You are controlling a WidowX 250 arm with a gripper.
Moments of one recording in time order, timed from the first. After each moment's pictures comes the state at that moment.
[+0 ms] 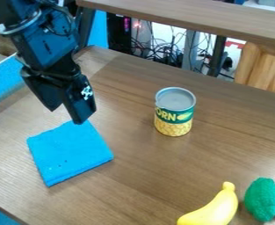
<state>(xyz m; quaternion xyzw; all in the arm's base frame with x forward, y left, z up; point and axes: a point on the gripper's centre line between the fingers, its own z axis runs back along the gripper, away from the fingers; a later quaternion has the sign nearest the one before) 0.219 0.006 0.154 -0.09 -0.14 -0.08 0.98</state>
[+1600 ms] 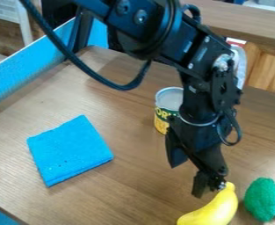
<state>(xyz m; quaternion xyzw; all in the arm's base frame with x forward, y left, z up) 0.275 -0.137 0.068 -0.01 -0.07 -0.28 0.96</state>
